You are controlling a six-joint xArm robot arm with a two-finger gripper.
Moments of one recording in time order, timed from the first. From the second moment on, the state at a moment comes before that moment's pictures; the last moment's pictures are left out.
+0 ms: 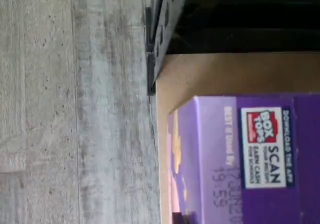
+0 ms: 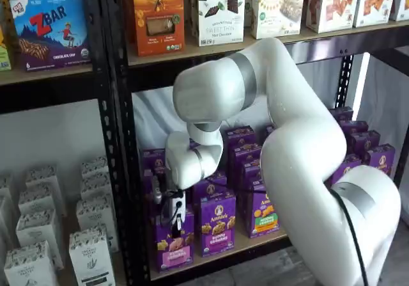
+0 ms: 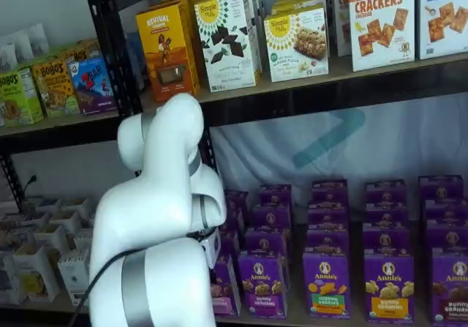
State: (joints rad) arm 0.40 1.07 -1.49 0.06 0.31 -1.23
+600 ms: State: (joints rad) arm 0.39 1.06 -1.48 0.07 0.31 -1.24
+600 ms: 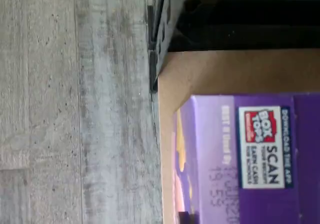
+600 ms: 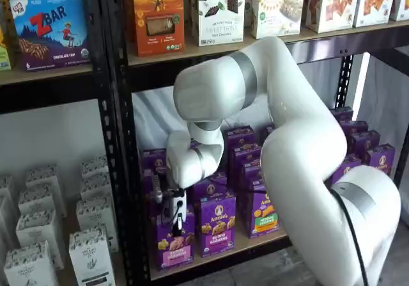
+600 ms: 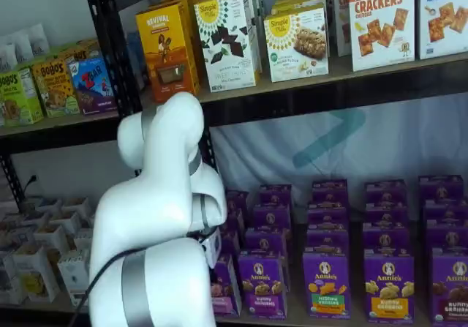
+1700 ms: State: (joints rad) arm 0.45 0.76 -1.12 -0.02 0.30 -1.09
